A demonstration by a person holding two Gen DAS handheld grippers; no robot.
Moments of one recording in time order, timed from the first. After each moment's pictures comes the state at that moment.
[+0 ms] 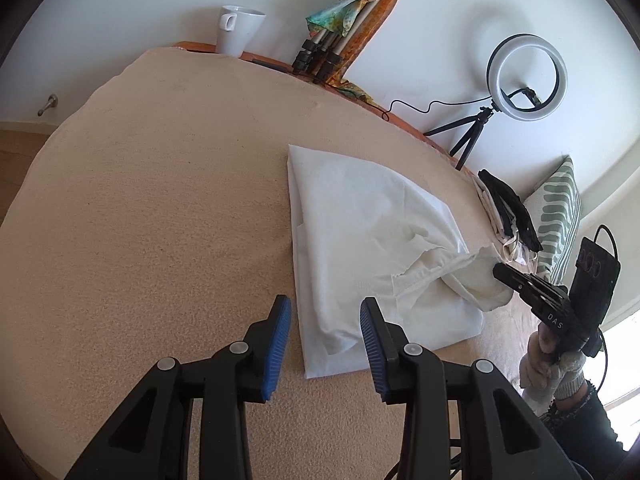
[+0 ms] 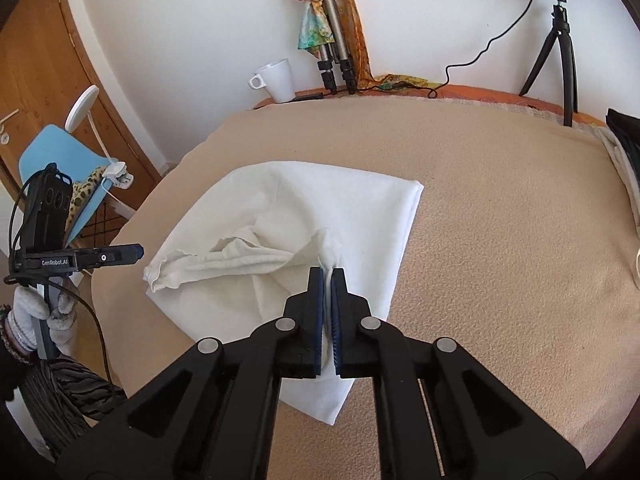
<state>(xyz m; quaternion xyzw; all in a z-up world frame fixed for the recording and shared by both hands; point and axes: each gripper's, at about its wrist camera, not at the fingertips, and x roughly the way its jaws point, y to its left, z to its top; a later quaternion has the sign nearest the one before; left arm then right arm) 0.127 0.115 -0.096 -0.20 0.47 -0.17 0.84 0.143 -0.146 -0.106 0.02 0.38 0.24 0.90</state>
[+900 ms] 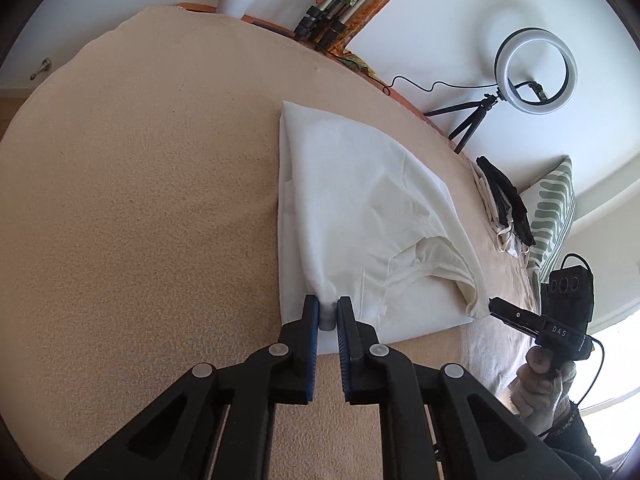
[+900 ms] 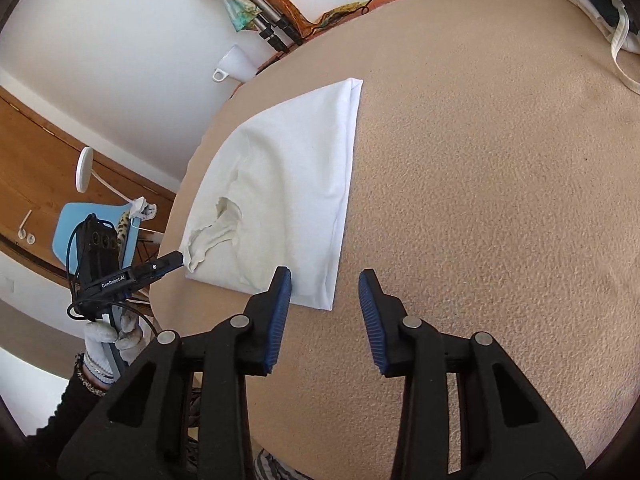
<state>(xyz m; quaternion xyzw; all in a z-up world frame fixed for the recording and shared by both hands) 0.129 0.102 -0.117 -0.23 0.51 -0.19 0.81 0.116 -0.210 -0.160 0.23 0.48 0.24 0.81</state>
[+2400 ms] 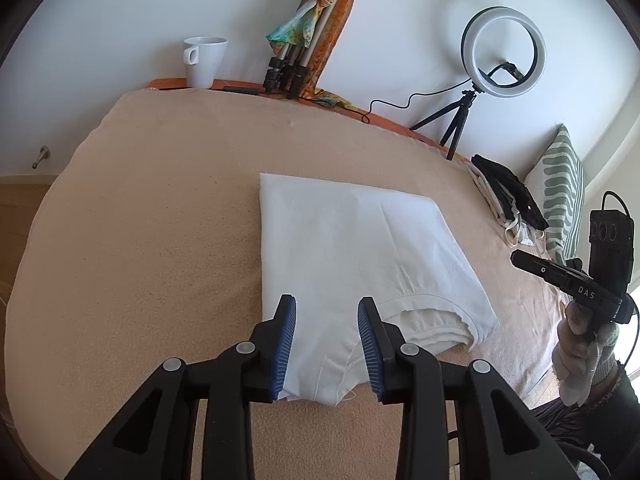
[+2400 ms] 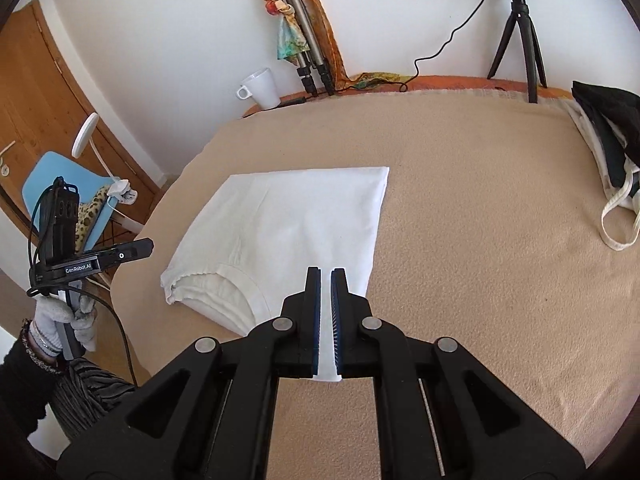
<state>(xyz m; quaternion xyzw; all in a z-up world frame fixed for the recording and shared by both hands) 0.136 0.082 -0.082 -0.12 0.46 -0.18 0.86 0.135 -0.184 -0.093 0.08 0.40 0.23 0.89</state>
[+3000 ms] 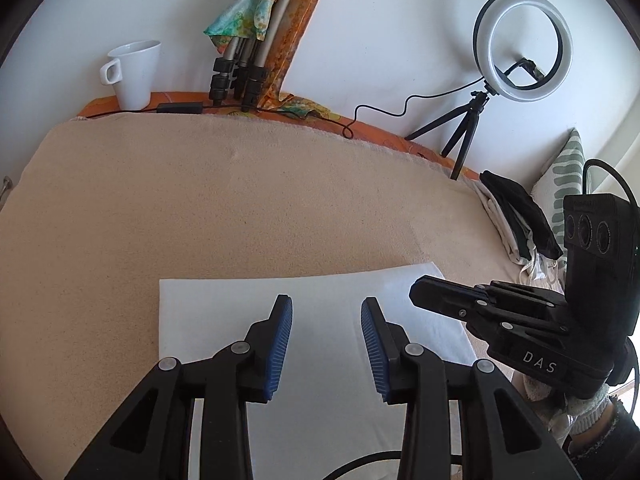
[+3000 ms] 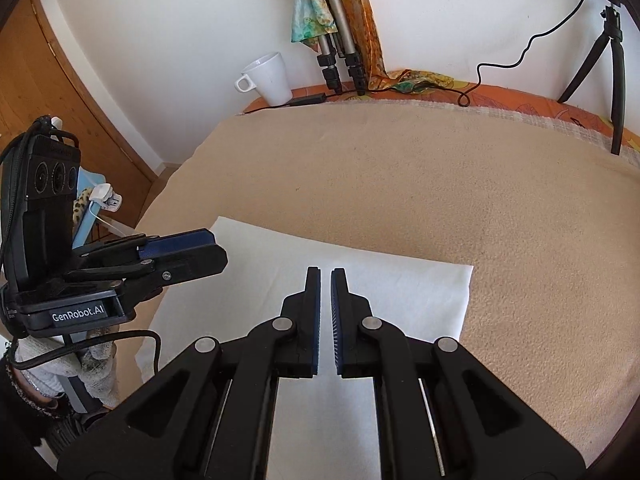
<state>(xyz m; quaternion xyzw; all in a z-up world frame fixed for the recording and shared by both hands) 0.259 0.013 -0.101 -0.12 0.47 -0.20 0.85 0.254 -0.106 -0.110 0.05 0.42 0.24 0.87</state>
